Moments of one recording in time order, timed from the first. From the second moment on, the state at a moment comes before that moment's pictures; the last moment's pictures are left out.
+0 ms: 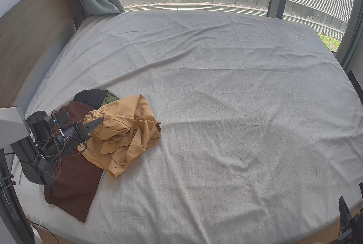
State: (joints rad) left arm 0.08 2.13 -0.53 -1.54 -0.70 -0.56; right arm 0.00 0.02 -0.02 0.00 0.01 0.00
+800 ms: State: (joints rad) left arm -0.06 1.91 -0.46 -1.50 -0.47 -0.76; right arm 0.00 0.02 -0.02 0.00 0.01 0.00
